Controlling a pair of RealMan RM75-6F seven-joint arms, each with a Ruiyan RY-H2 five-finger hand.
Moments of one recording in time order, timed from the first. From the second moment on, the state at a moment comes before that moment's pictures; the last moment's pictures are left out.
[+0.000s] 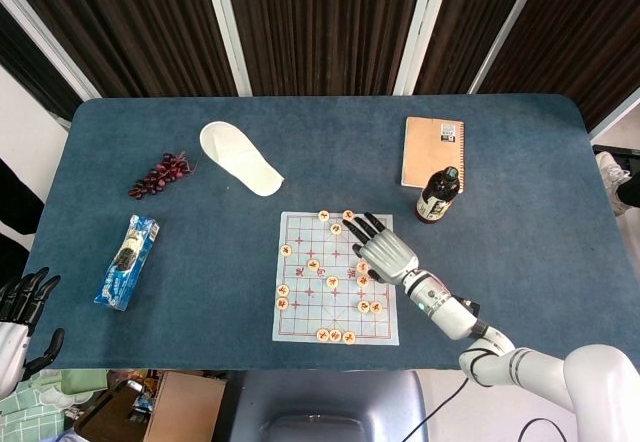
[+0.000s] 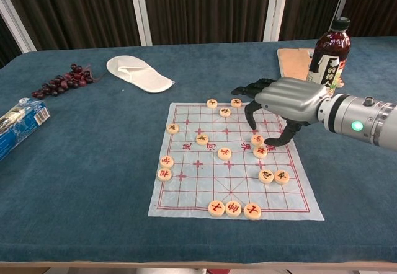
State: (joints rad) left arm -0.03 -1.07 0.03 -1.55 1.66 1.60 -0.07; right arm 0.77 -1.68 0.10 -1.06 -1.52 0.86 -0.22
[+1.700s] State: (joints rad) left arm -0.02 -1.07 0.02 -1.54 1.66 1.62 -0.09; right arm 0.83 -1.79 0.15 -1.02 -1.39 0.86 -0.29
